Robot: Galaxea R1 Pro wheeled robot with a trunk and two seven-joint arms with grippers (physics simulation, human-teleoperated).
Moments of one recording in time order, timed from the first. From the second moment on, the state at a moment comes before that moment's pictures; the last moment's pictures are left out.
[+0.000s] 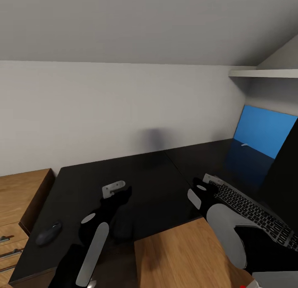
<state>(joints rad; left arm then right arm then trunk) -0.30 -0.13 -0.22 -1.60 0.45 0.51 0.38 -1.02 0.07 -0.06 -0.20 -0.20 -0.13 -0.61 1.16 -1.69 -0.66</state>
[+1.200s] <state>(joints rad) -0.30 -0.13 -0.22 -1.60 0.45 0.51 0.38 -1.02 0.06 -0.06 -0.24 -0.14 -0.14 -0.64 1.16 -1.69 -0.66</state>
